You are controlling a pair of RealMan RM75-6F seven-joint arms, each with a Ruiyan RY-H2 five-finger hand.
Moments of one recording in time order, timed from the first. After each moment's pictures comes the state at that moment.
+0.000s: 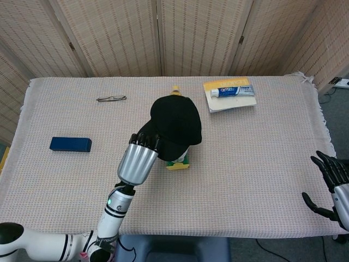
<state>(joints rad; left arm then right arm) -0.82 -1.72 -0.26 -1.78 1.34 1.49 1.38 0.01 -0.87 0.01 -1.76 -1.69 1.63 0.32</state>
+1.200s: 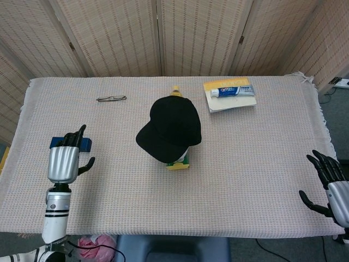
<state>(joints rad) -0.47 -1.38 -0.20 -1.83 1.15 1.51 0.73 0.03 -0.89 0.01 -1.78 -1.64 1.56 0.24</state>
